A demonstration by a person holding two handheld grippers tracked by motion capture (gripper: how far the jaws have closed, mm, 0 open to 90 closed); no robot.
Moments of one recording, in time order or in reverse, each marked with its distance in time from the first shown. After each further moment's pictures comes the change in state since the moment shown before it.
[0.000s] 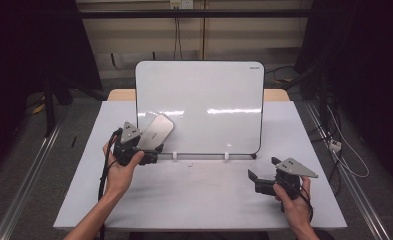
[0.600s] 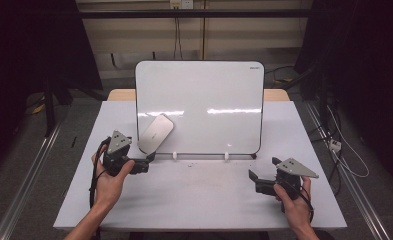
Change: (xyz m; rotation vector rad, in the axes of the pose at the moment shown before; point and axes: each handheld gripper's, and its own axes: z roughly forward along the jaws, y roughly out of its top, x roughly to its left) left arm 0.002 -0.019 -0.029 -0.011 -0.003 0.003; right arm -0.001 0.000 -0.001 0.003 -0.007 0.005
